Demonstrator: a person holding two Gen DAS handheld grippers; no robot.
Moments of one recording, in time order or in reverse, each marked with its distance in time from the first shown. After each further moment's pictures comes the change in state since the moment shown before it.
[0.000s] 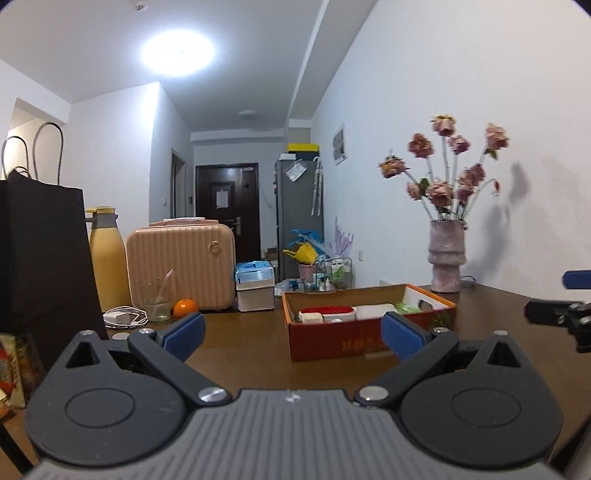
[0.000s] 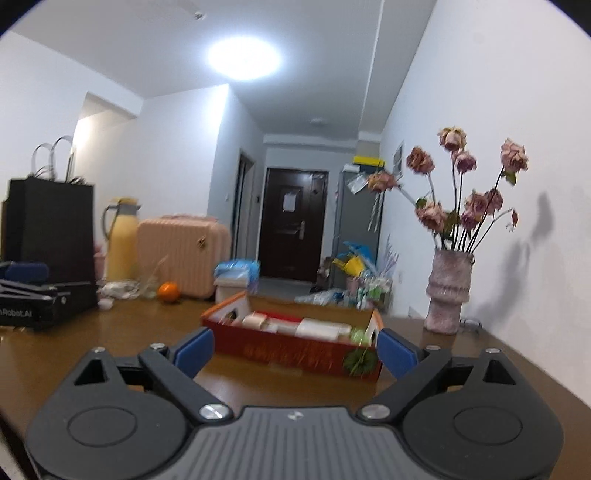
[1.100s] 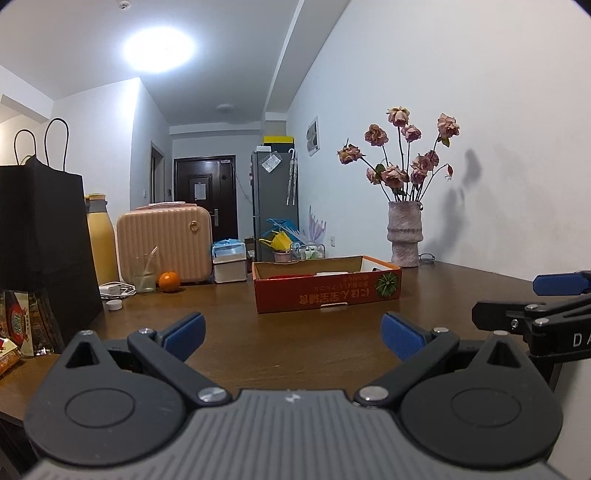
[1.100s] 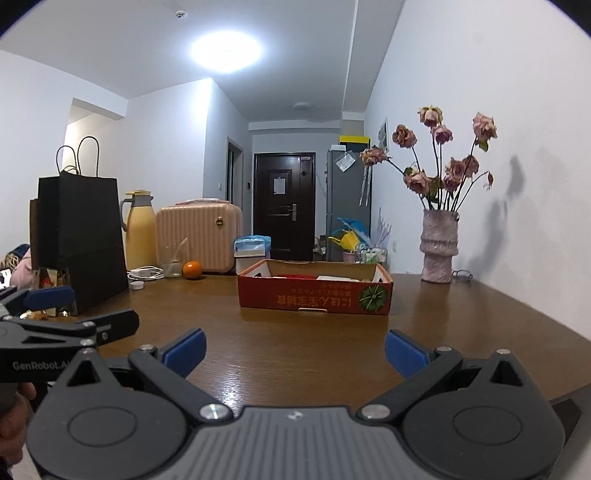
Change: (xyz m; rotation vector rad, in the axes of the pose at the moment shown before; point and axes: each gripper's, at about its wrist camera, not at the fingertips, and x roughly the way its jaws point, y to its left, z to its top) left arm -0.096 -0.030 -0.040 0.006 0.034 -0.071; right arm -0.105 0.055 -0.044 0.105 0.038 -0.024
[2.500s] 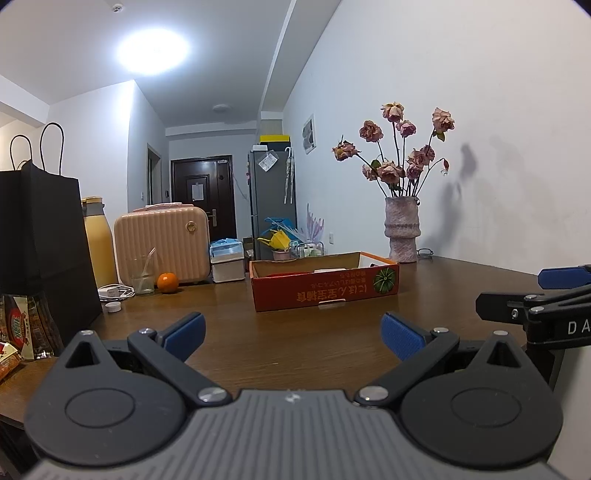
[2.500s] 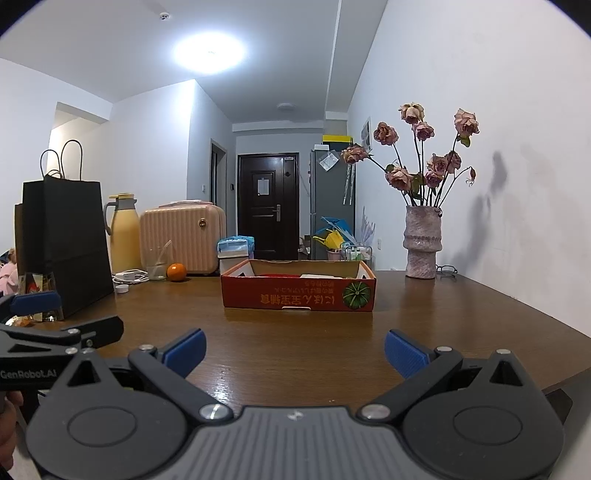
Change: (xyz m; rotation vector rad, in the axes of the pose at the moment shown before) left arm 0.000 -0.004 -0.002 0.024 0.005 -0.003; right arm -0.001 -0.006 -0.004 0.020 -0.002 -0.054
